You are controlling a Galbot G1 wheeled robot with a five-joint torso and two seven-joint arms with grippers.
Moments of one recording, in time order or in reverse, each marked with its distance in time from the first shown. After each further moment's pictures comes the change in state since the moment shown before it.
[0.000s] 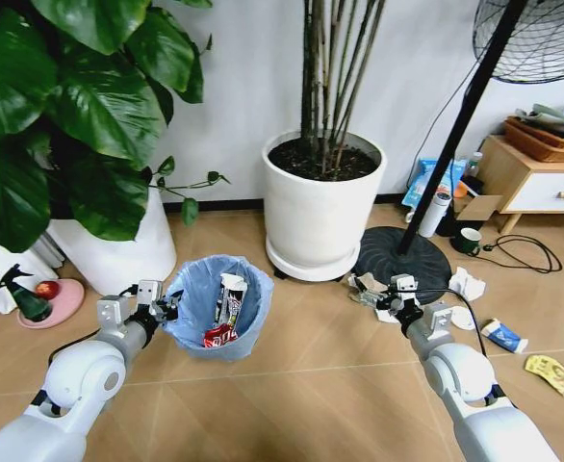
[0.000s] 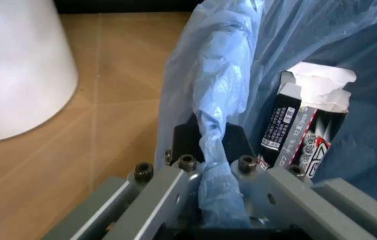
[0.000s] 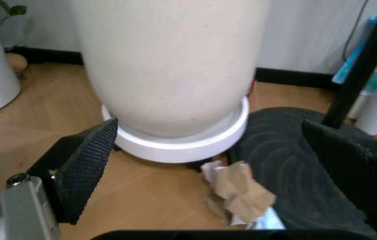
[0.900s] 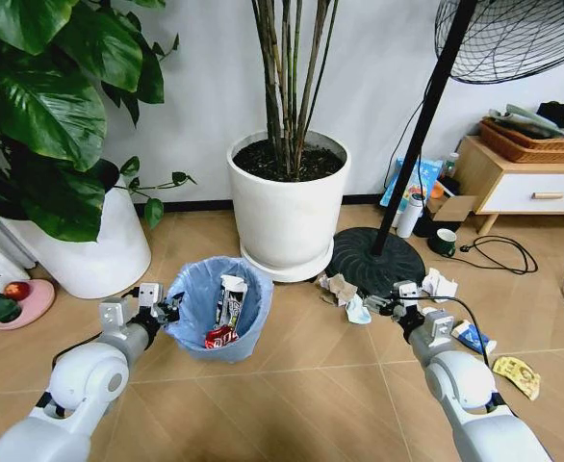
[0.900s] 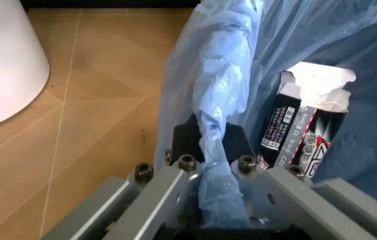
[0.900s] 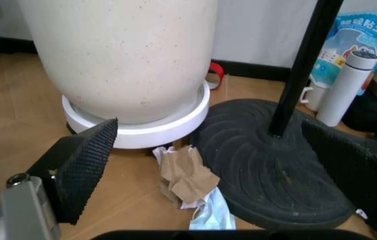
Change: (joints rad) left arm 0.003 -0.023 0.003 0.016 0.014 -0.007 0.001; right arm -0.029 0.033 0.034 -0.025 -0.063 0.035 -0.020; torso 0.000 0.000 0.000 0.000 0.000
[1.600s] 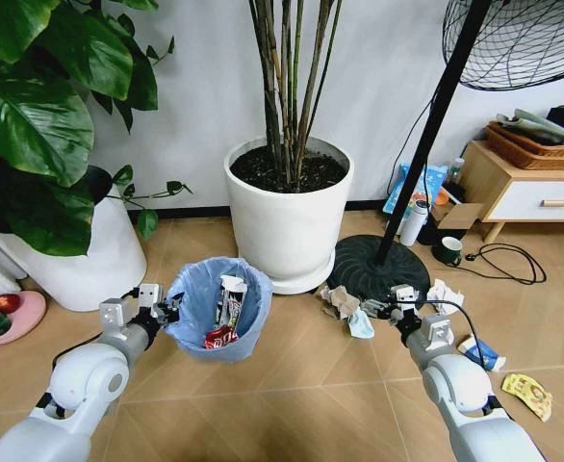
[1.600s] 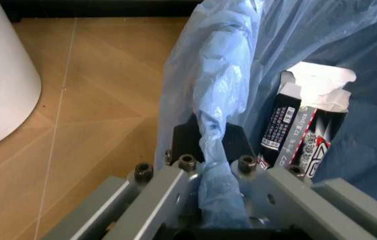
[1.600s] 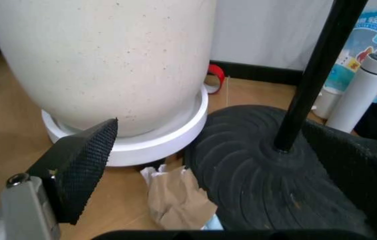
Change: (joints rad) left arm 0.001 0.000 0.001 0.002 0.001 -0.002 0.000; right arm -0.002 0.012 -0.003 -0.020 -0.017 0.010 -0.015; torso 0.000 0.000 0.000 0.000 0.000
